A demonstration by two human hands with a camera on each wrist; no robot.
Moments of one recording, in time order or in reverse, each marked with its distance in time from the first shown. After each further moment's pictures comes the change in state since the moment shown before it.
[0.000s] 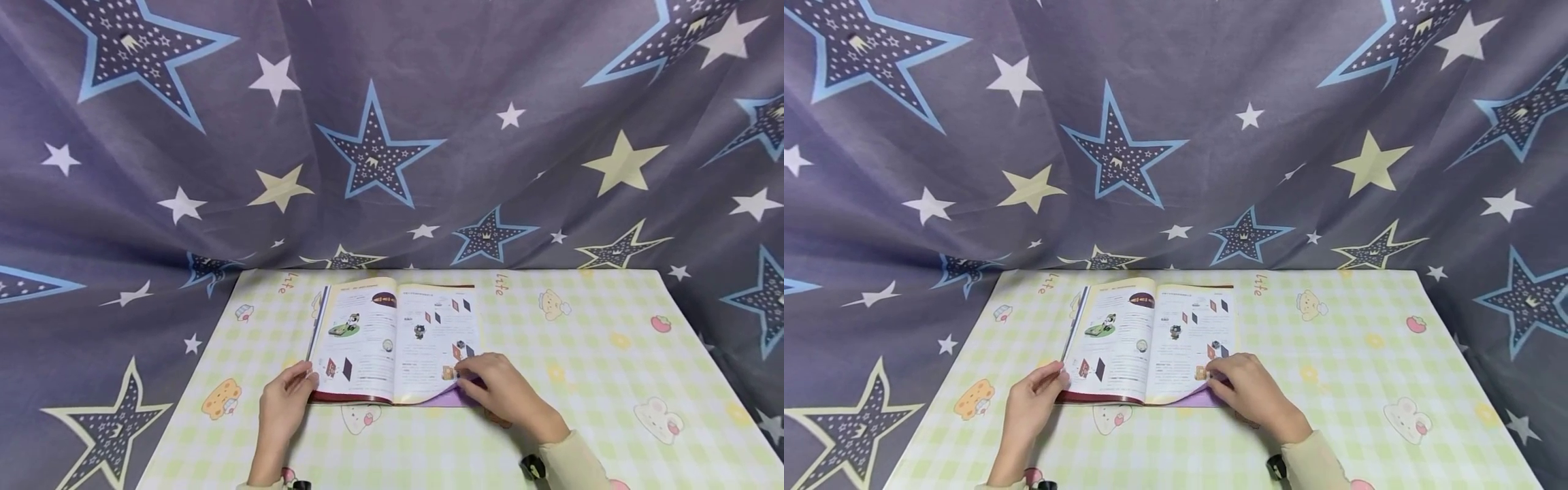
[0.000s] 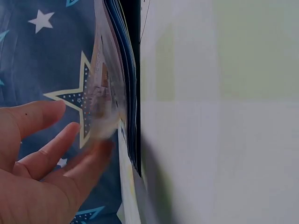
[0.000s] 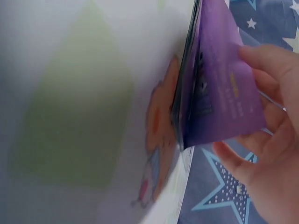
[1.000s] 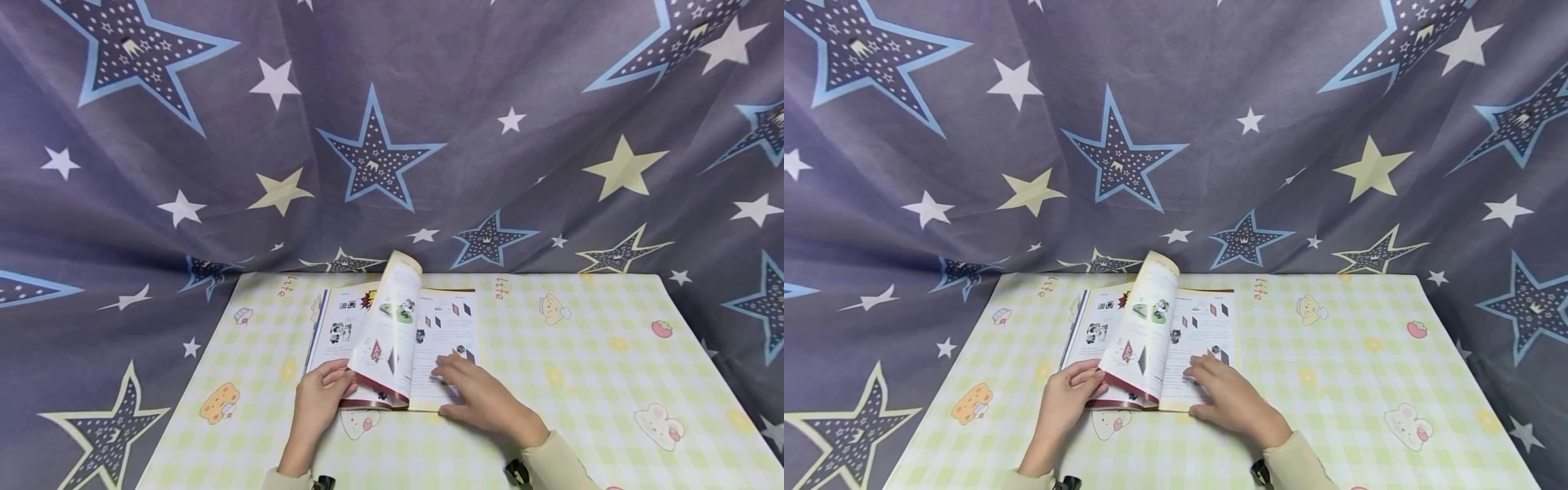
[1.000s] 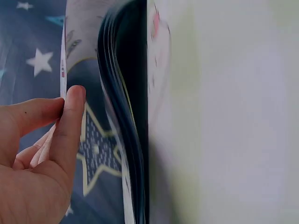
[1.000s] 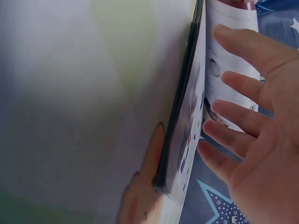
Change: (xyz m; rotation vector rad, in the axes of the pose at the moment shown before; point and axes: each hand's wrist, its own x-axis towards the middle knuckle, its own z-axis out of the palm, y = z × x) left_hand -0.004 0.020 0.045 -0.293 -0.175 0.047; right_hand 0.010 -0.015 0.017 0.034 -0.169 -0.029
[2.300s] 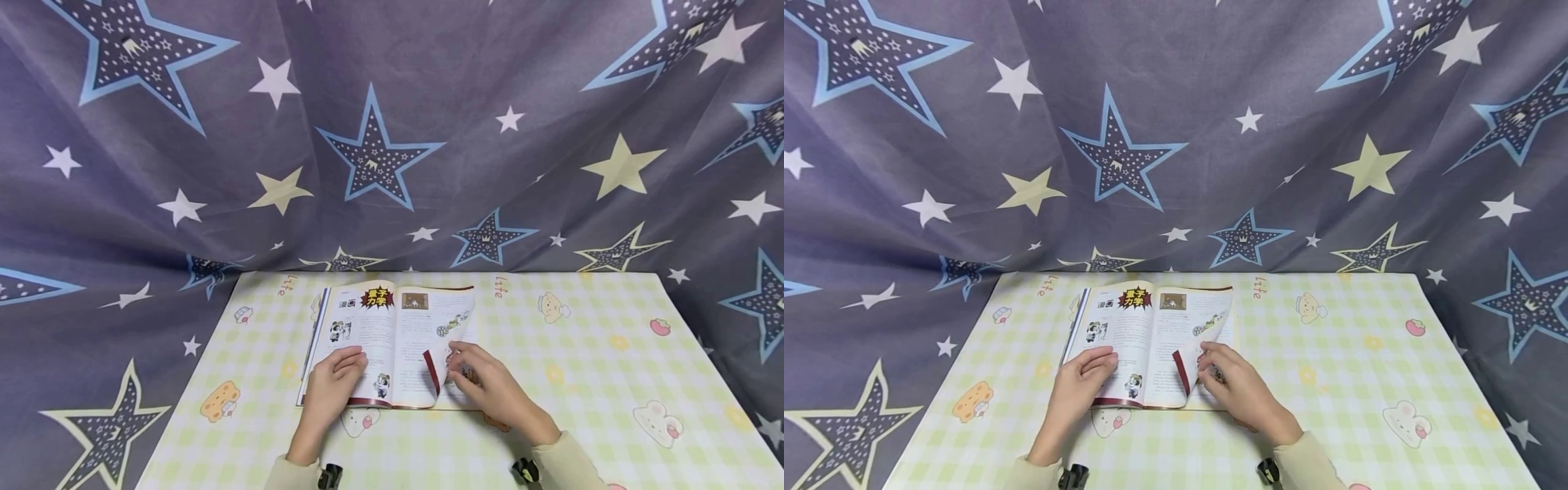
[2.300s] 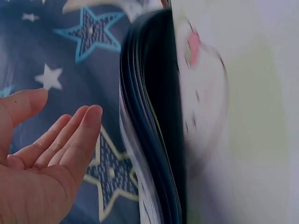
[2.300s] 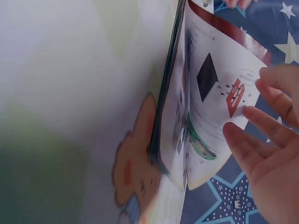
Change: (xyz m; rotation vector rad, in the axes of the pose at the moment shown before) left_hand 0.000 0.020 0.015 0.108 -0.061 0.130; right_hand -0.004 0.005 -0.014 0.168 0.289 0.043
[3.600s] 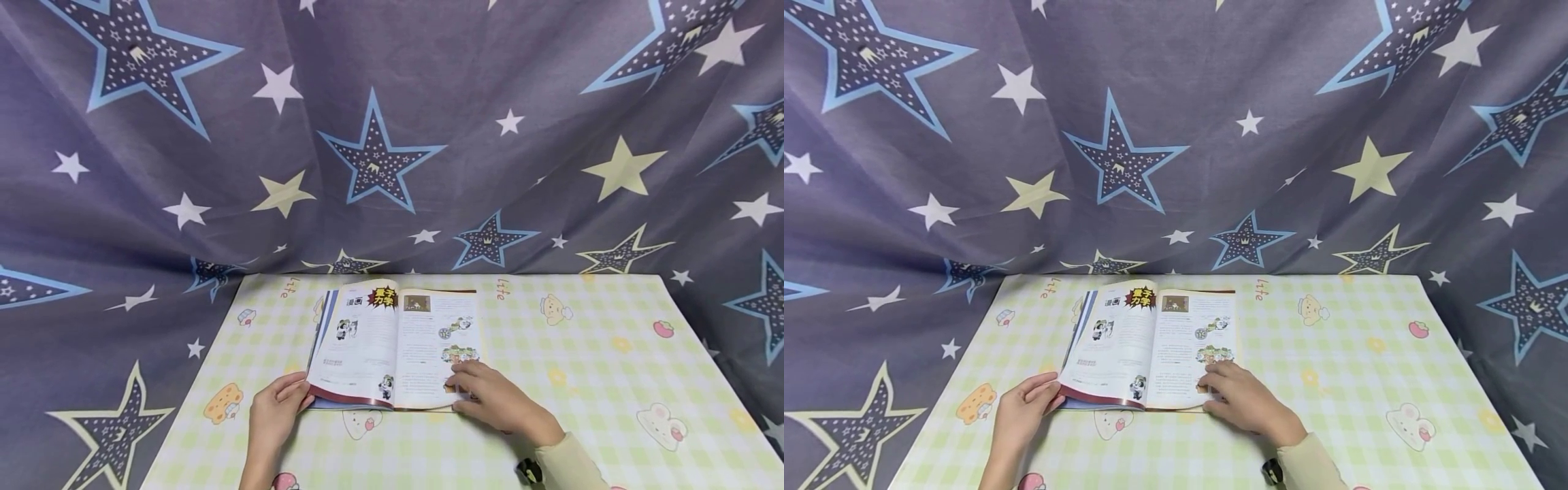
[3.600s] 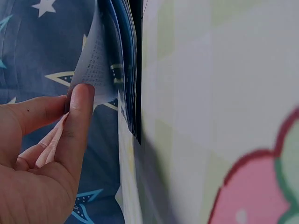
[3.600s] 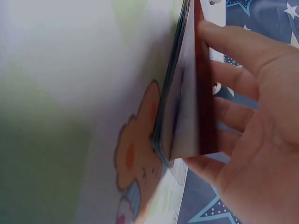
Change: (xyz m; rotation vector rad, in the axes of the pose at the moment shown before) left_hand -0.015 -0.037 -0.073 -0.022 0.226 -0.298; right_hand -0.008 0.004 -0.002 -0.156 -0.395 0.048
